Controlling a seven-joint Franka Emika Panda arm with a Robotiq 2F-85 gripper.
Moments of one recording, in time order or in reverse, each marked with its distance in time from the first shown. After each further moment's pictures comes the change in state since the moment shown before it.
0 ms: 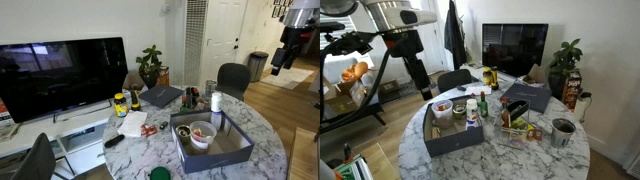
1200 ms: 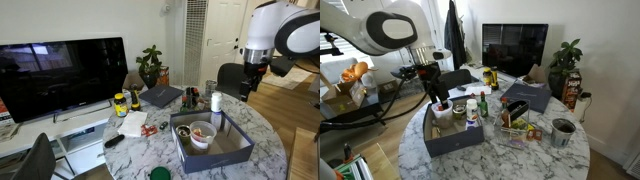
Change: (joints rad) arm 0.089 0.427 0.165 0.009 -0.029 0.334 0.107
